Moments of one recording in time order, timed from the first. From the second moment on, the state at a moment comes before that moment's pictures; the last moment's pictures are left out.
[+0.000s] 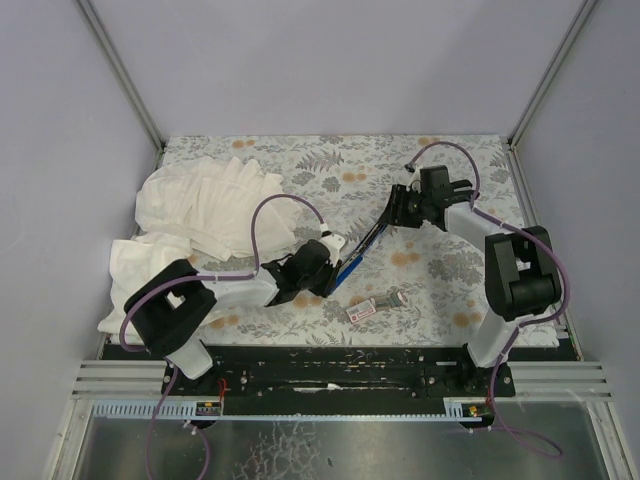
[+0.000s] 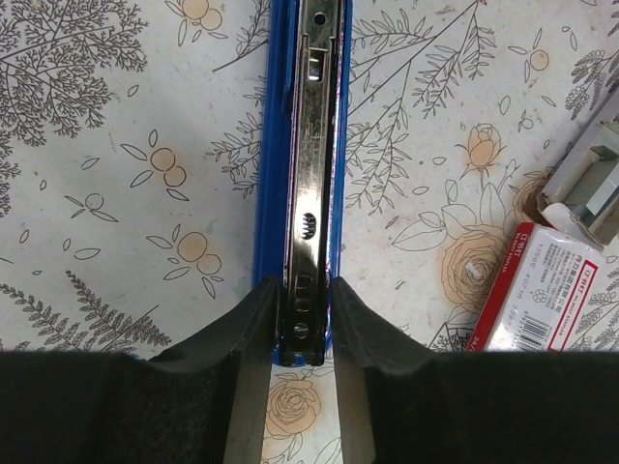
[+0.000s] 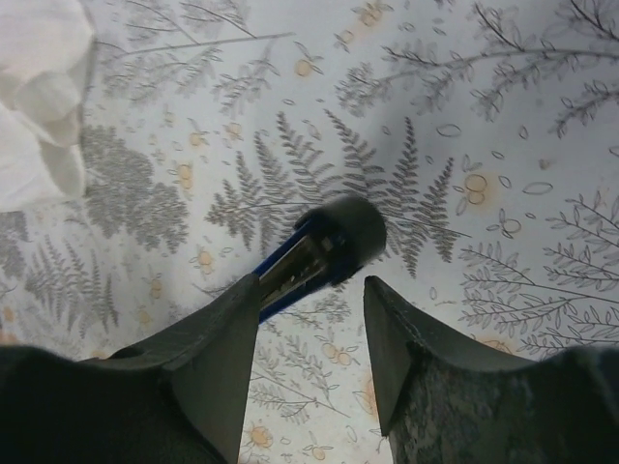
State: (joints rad) left arm -0.86 1.61 0.73 0.12 -0.02 -0.27; right arm 0.21 1.74 1.10 -0.17 -0.38 0.33
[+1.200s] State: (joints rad) left arm -0.34 1.29 1.02 -0.23 0.13 -0.35; right arm 0.56 1.23 0.67 -0.54 -0.03 0.37
